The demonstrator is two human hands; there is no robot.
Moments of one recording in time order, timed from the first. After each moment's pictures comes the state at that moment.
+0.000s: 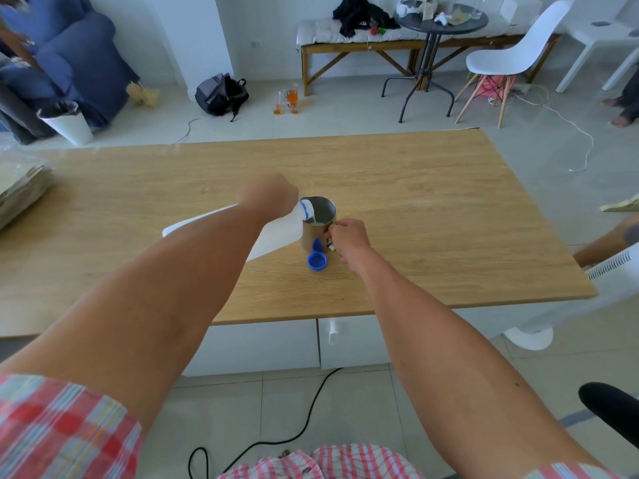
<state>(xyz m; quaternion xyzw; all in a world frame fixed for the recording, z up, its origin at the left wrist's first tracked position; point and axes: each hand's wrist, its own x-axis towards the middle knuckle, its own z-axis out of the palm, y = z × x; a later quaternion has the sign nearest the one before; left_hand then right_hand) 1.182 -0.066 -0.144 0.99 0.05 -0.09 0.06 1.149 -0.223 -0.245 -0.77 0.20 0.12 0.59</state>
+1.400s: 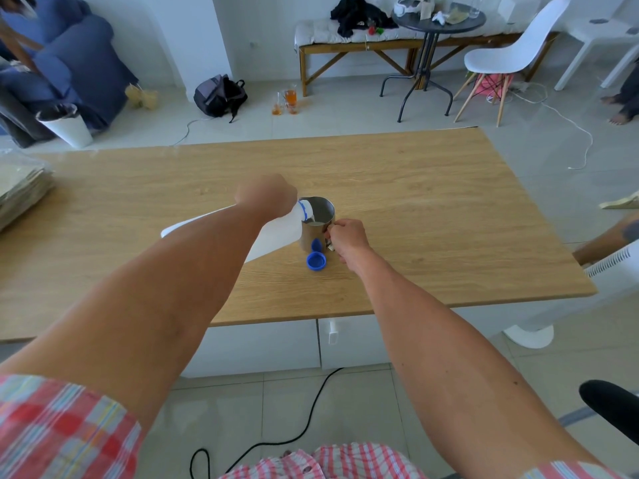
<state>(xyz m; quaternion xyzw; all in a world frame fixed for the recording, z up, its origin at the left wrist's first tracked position) 1.180 -0.069 -0.140 0.99 0.05 -0.10 0.04 1.146 -0.223 -0.240 -0.78 0.20 0.12 0.58</state>
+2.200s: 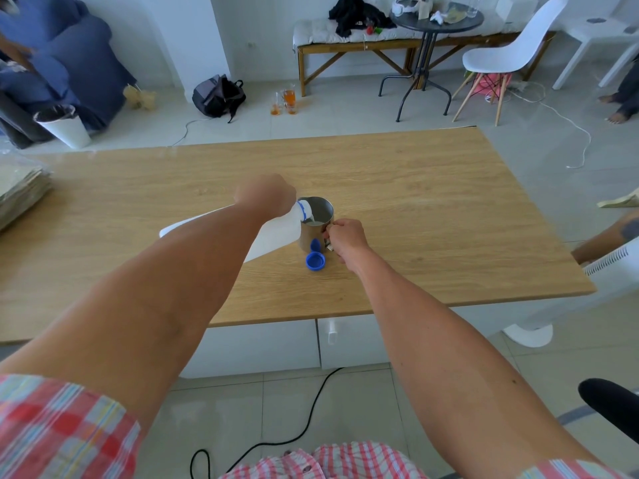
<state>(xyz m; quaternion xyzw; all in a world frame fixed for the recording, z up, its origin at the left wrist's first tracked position) 1.182 -0.070 -0.141 0.99 0.05 -0.10 0.05 1.146 -0.223 -0.240 -0.78 0.20 0.12 0.59</state>
